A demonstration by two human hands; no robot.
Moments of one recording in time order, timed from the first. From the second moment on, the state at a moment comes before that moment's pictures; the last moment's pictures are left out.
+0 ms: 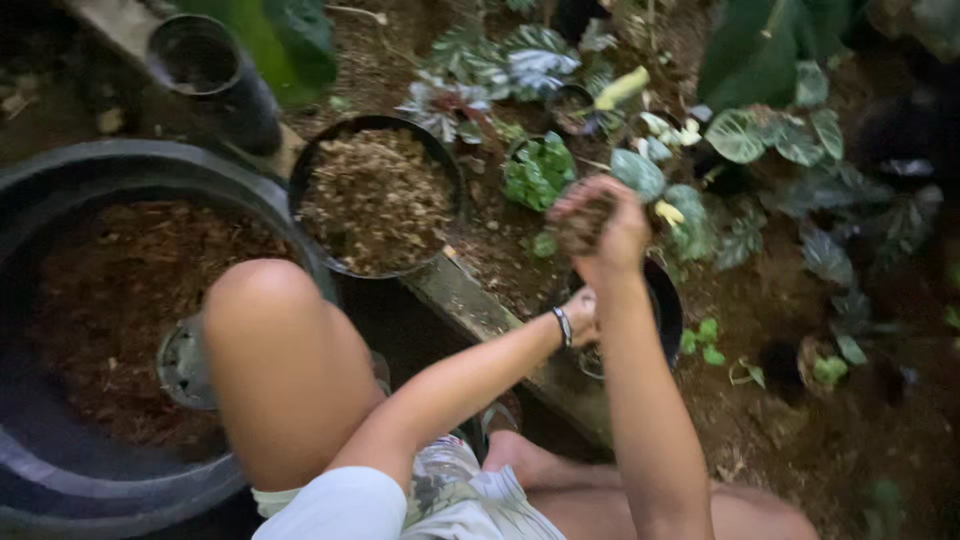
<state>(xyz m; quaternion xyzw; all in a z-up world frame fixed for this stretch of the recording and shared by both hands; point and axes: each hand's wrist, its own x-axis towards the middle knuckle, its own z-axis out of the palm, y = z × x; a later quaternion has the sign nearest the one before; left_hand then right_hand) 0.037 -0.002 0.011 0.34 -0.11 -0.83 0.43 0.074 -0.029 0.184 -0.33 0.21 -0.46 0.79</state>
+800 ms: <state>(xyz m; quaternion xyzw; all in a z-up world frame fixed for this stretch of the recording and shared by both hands) 0.263 -0.016 0.144 0.24 0.07 -0.52 0.82 0.264 -0.065 0.259 -0.70 0.30 -0.25 0.60</state>
